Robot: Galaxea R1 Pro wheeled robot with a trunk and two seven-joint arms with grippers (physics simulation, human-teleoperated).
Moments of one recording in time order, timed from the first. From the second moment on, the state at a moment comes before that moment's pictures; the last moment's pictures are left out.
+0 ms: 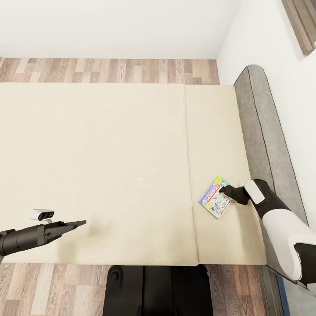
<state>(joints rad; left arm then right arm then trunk) -0.37 0.46 0.25 -1.35 0.38 0.92 -1.57 -1.10 -0.23 -0.07 -0.51 -0.62 0.78 -0.25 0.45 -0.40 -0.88</state>
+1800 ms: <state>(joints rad) -0.37 0.46 0.25 -1.35 0.39 0.92 -1.57 -1.10 -0.21 -0.07 -0.50 -0.61 0.77 -0.12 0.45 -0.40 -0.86</state>
